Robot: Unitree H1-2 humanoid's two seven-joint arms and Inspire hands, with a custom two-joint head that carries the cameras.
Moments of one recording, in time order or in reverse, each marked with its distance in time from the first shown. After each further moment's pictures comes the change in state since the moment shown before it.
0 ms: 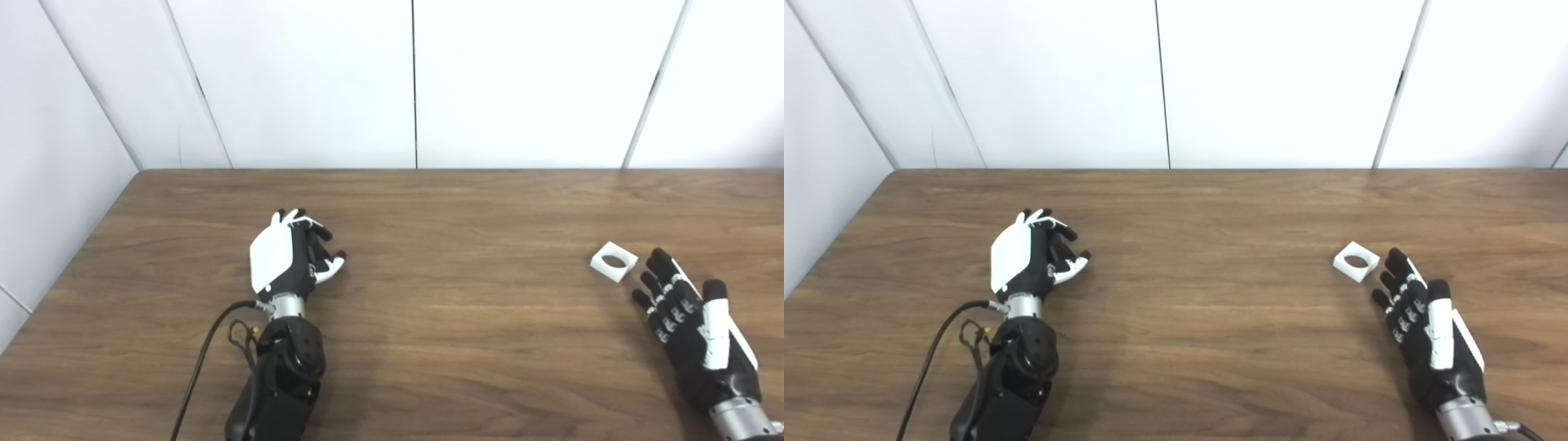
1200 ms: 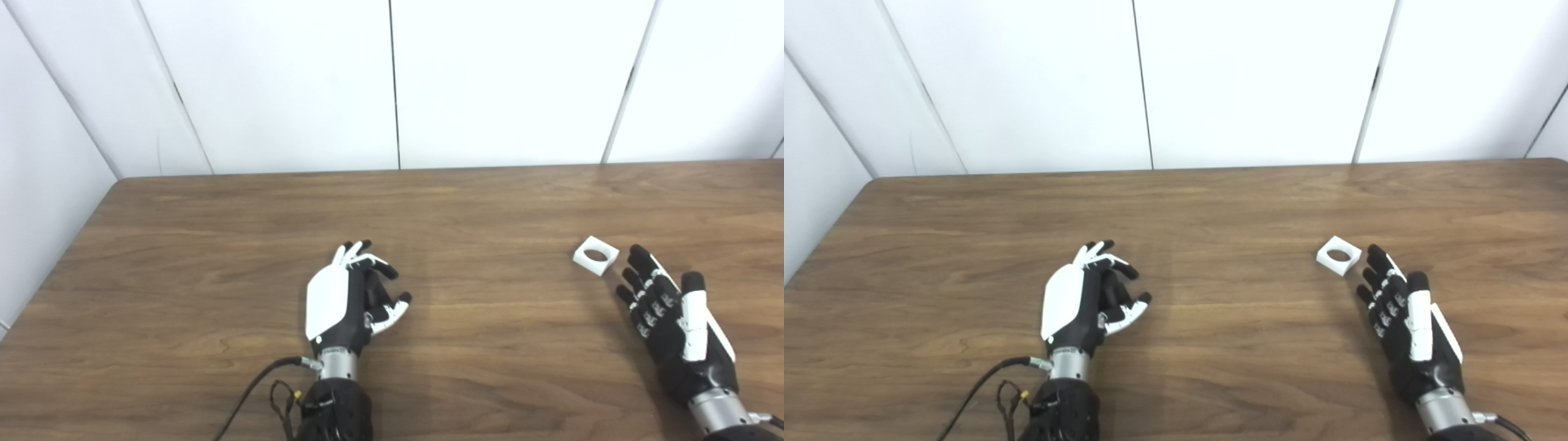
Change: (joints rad) left arm 0.190 -0.166 -0.168 -0.207 0.080 -0.053 -0.059; right arm 0.023 0.029 -0.005 -0.048 0.002 0.038 -0.040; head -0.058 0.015
